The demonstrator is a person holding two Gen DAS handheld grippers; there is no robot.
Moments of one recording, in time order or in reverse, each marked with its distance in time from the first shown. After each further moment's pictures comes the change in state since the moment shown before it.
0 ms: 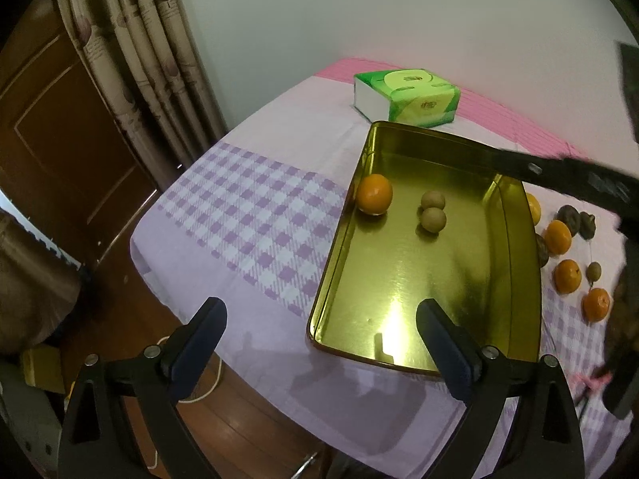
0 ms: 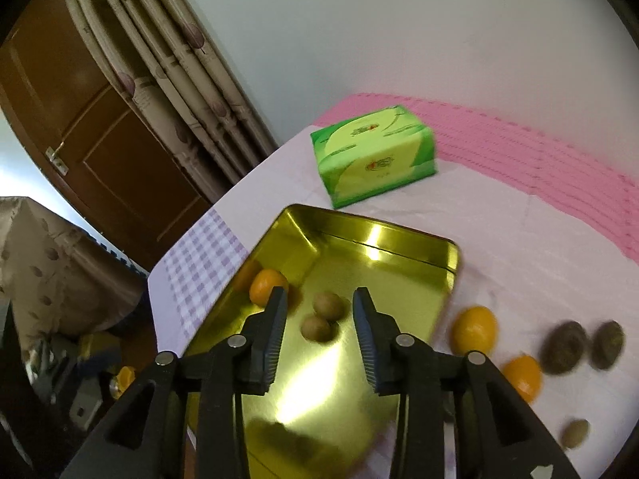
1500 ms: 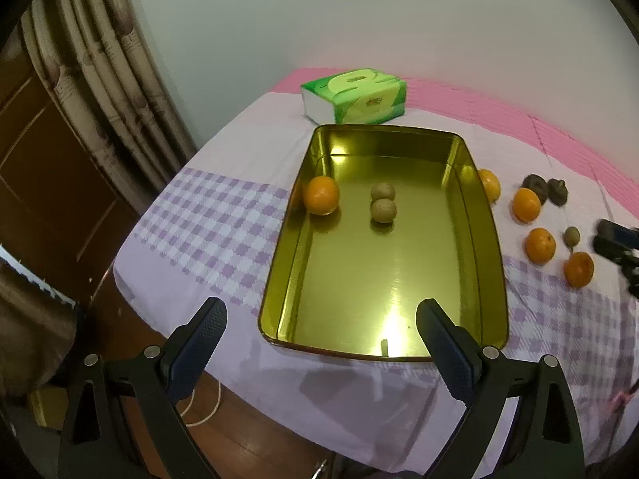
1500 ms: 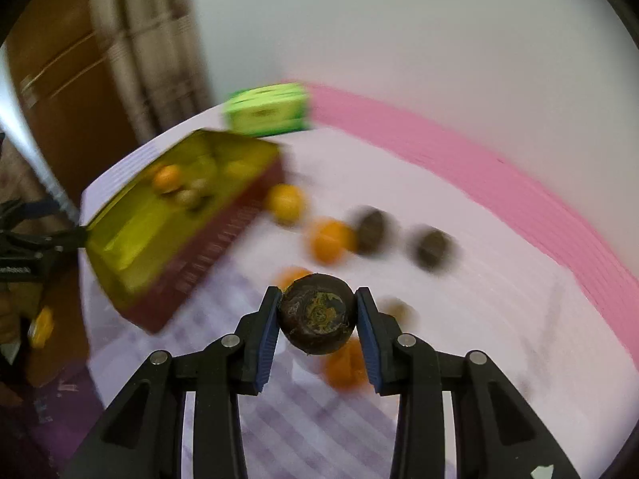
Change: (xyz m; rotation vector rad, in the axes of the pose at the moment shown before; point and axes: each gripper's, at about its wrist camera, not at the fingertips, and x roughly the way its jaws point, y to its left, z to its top) left arm -0.014 -0.035 -0.013 0.141 -0.052 -0.048; right arm -0.116 -0.084 -0.103 -0.116 -0.016 -0.325
